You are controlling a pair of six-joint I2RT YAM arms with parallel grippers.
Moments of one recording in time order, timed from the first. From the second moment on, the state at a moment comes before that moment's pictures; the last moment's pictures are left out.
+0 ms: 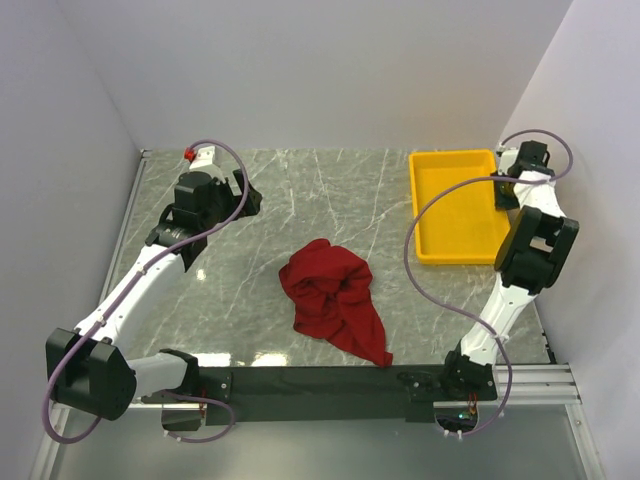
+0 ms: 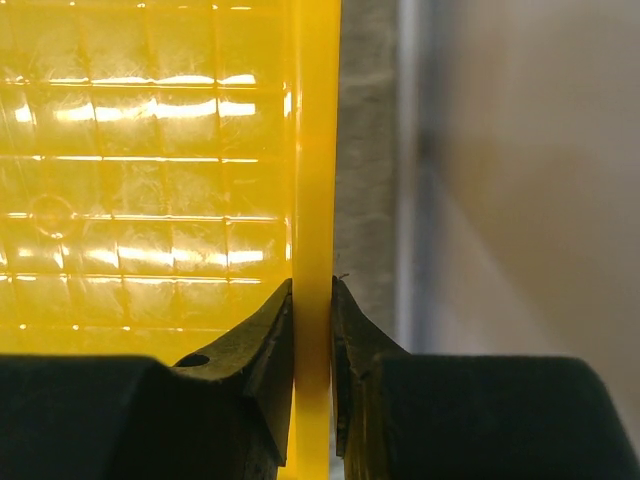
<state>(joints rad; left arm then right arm) -0.30 1.20 0.99 -0.16 -0.02 -0.43 -0.38 2.07 1.70 -0.62 -0.04 -0.37</state>
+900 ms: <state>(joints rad) -0.31 1.27 0.98 -0.18 0.34 -0.37 -0.03 1.66 1.42 -0.79 -0.64 -0.86</state>
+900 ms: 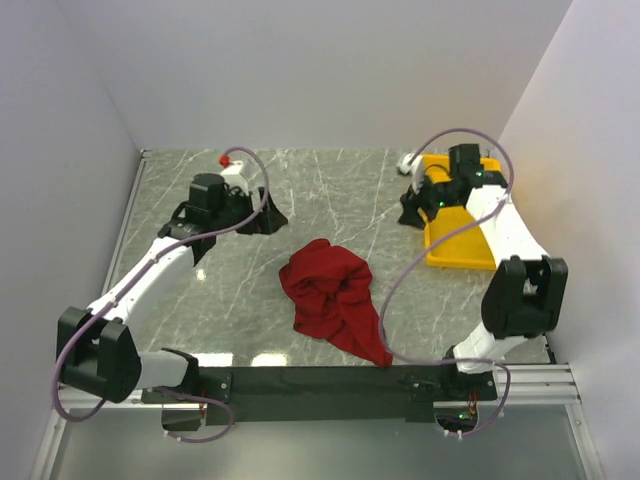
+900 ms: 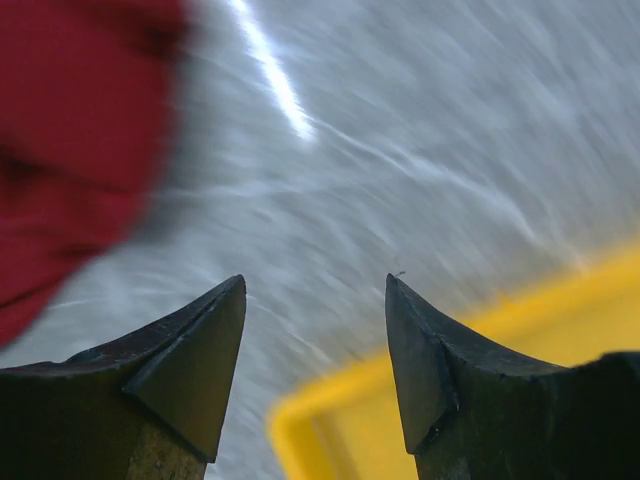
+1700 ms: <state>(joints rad) -0.71 1.45 0.96 -0.46 0.14 -0.21 0.25 1.53 1.18 -0.93 -0.88 -1.00</state>
